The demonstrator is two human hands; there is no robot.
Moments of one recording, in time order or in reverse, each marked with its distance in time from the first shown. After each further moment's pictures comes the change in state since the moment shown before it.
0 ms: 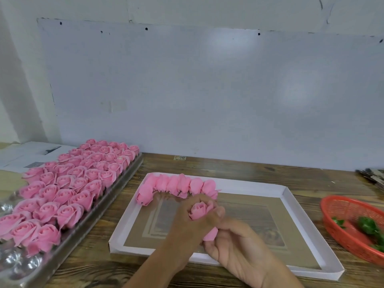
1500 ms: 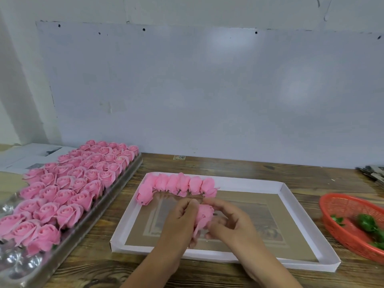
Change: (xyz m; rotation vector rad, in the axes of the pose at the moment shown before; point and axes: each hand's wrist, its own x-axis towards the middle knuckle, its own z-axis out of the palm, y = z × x) left_hand -0.001 -0.012 -0.010 0.151 0.178 -0.331; right_hand -0.001 0.003 -0.006 -0.792 0.313 -0.472
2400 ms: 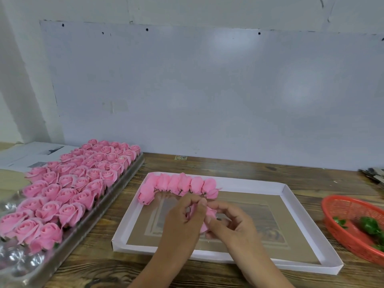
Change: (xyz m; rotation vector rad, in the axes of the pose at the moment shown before) left_hand -0.002 0.003 0.004 0.271 0.124 0.425; right_hand -0.004 -0.002 0.009 0.039 0.071 -0.067
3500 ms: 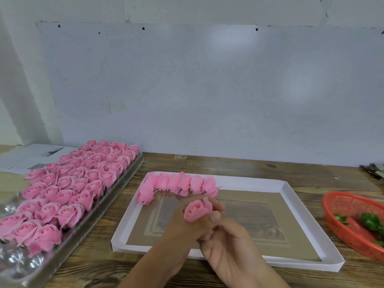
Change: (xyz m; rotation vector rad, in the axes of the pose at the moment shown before) left_hand -0.006 0.015 -0.008 -0.507 -0.343 -0.226; right_hand -0.005 -0.007 0.019 0.984 -0.133 0.455
